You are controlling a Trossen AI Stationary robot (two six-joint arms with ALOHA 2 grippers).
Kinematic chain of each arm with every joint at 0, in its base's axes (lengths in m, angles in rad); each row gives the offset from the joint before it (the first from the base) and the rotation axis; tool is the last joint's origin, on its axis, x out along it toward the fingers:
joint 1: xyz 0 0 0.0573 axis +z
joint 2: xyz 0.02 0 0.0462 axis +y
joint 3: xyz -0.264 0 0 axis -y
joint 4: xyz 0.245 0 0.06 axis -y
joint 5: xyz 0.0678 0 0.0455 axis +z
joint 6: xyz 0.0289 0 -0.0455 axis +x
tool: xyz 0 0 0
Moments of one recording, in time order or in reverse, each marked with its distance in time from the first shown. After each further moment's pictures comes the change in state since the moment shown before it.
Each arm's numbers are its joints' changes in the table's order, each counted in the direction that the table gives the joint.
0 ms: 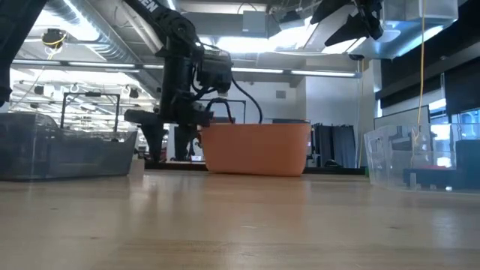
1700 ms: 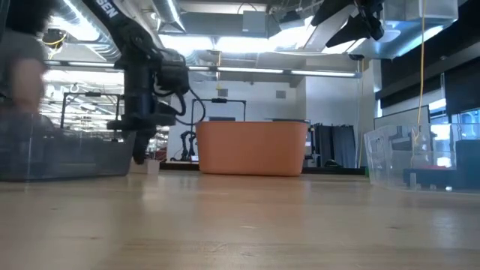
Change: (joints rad) left arm 0.244 -0.264 -0.350 0.210 -0.192 -1.270; right arm 0.000 0.000 -0.001 -0.014 0.000 -0.001
